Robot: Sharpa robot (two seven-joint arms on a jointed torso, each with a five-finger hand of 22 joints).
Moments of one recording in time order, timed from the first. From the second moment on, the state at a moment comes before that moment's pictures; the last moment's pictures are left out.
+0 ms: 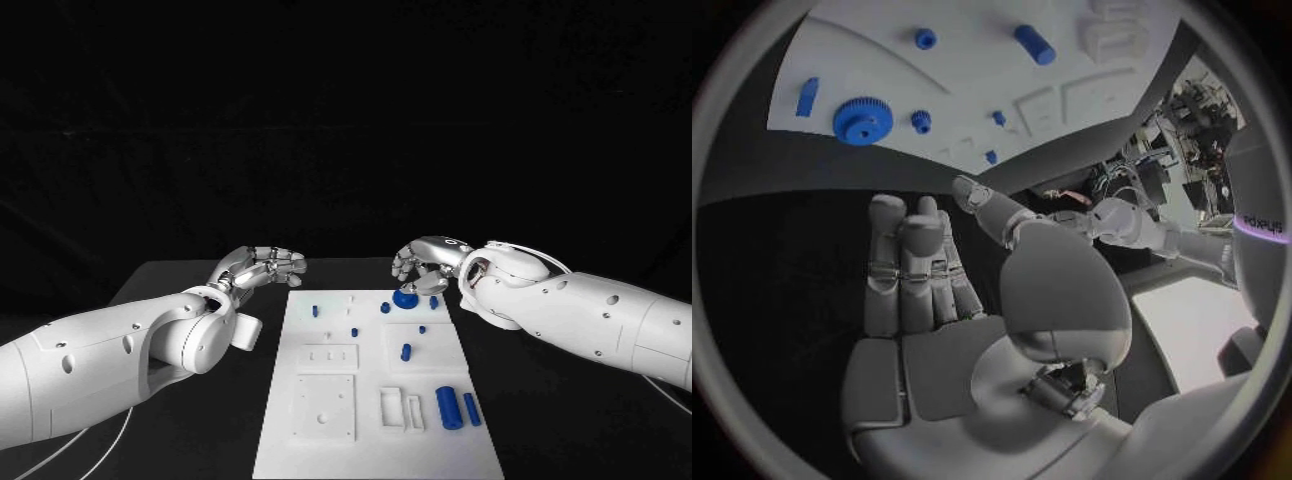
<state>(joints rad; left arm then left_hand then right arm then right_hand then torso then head) 1.28 -0.81 -0.16 1.43 -0.11 -0.35 0.36 1.12 -0.10 0.45 -0.25 0.17 0.80 0.18 0.32 0.48 1.12 0.15 0.13 0.09 0.95 0.09 0.58 0.48 0.03 0.65 -0.01 0.57 1.17 1.29 -0.64 -0.07 1.16 -1.47 -0.24 0.10 1.17 -0.14 0.61 -0.29 0.16 0.87 0.17 0.37 0.37 1.18 0.10 0.08 0.09 1.34 -0.01 1.04 0.85 0.22 1.24 -0.01 0.73 1.31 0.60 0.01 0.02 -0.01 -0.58</state>
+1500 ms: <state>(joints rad) 1.32 -0.86 -0.13 1.53 -0.12 -0.32 0.36 1.11 -0.09 0.45 -0.25 0.17 0.80 0.19 0.31 0.48 1.12 0.15 0.12 0.09 0.95 0.09 0.58 0.48 0.03 0.65 -0.01 0.57 1.17 1.27 -0.60 -0.07 1.17 -1.82 -0.26 -0.03 1.18 -0.20 0.69 -0.27 0.08 0.89 0.16 0.37 0.37 1.15 0.11 0.07 0.07 1.33 0.00 1.10 0.81 0.22 1.25 -0.01 0.79 1.31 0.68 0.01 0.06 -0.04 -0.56</state>
